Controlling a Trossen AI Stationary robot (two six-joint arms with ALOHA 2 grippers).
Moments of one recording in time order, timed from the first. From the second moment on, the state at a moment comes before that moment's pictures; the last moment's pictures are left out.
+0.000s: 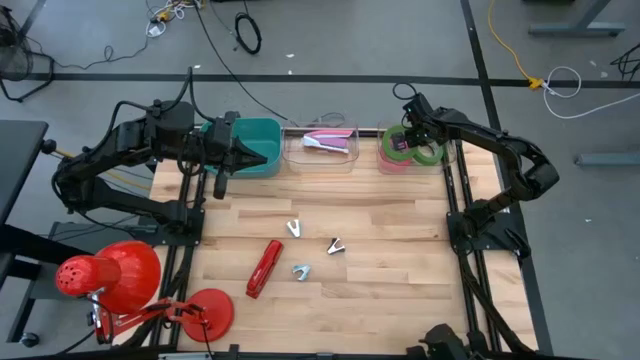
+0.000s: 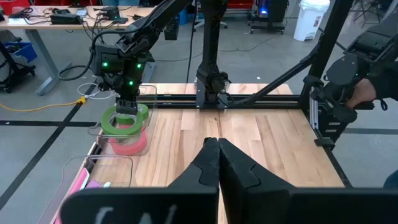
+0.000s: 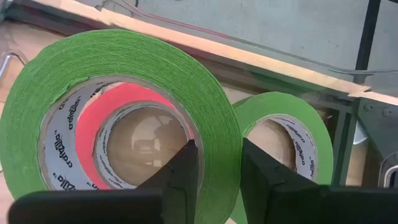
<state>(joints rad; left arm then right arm) 0.17 1.06 1.51 -0.75 0.12 0.05 -0.94 1.49 1.01 -0.68 0.21 0.31</state>
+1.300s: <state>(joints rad) 0.17 1.06 1.51 -0.75 0.12 0.04 -0.91 1.30 1.01 -0.57 0.02 0.17</state>
